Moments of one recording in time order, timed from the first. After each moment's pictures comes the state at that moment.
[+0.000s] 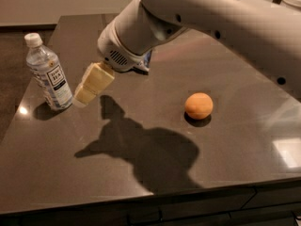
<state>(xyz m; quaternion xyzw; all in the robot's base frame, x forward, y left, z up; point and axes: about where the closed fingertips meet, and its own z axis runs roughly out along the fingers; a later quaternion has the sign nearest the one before) 0.516 0.132 0.949 -0.62 0.68 0.20 0.34</state>
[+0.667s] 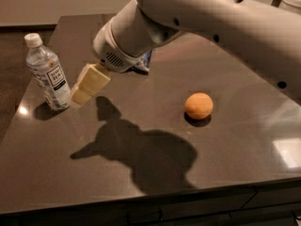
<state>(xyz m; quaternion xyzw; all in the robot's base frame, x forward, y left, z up) 0.512 0.141 0.952 -0.62 0.67 0.20 0.36</state>
